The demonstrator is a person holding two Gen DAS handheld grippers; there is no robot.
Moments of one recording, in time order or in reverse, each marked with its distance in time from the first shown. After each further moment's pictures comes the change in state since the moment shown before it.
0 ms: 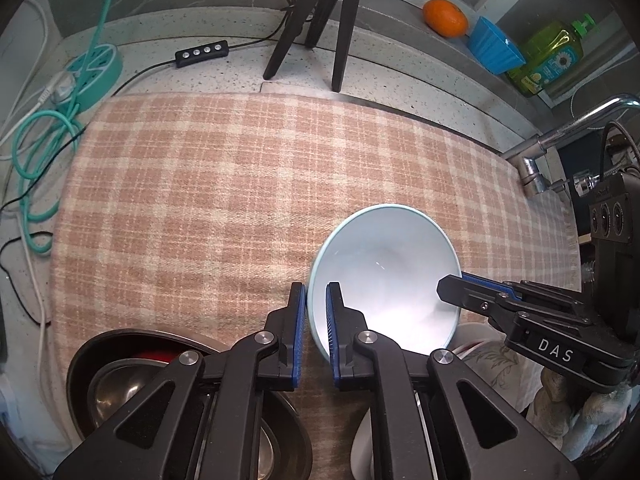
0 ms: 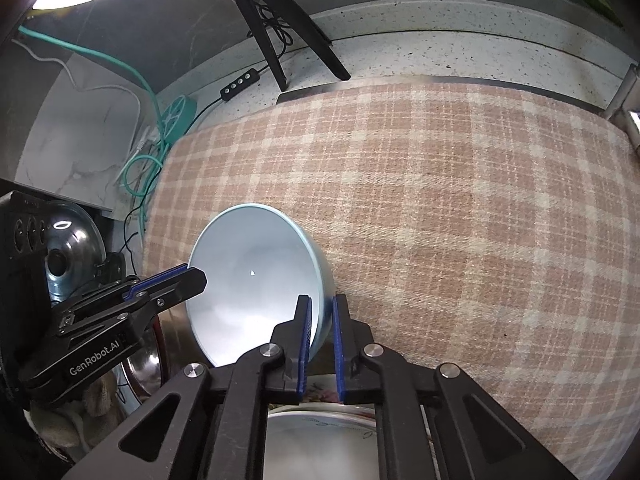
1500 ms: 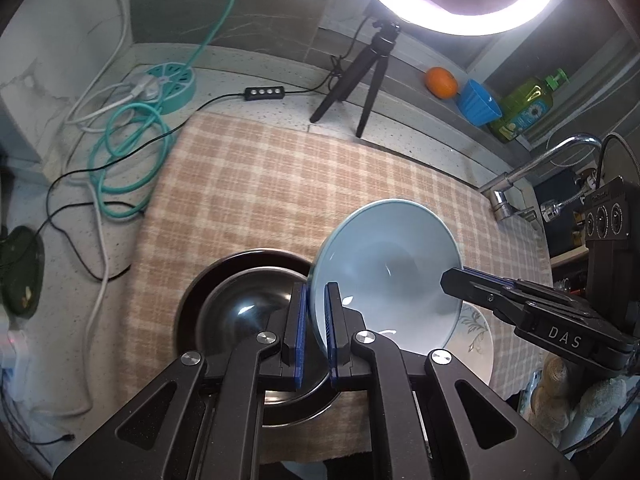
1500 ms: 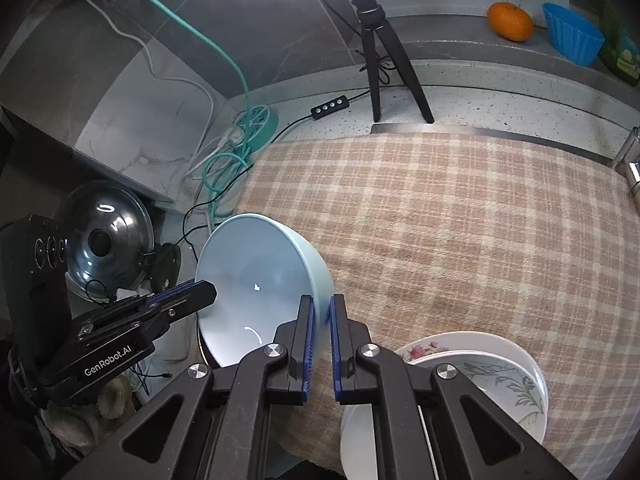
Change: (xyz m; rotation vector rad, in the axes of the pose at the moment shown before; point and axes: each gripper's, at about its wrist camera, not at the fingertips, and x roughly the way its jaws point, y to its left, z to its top) left arm -0.104 0.054 -0.054 -0.075 -0.145 -0.041; right arm -0.049 0.097 -0.039 -0.119 -0.115 0.065
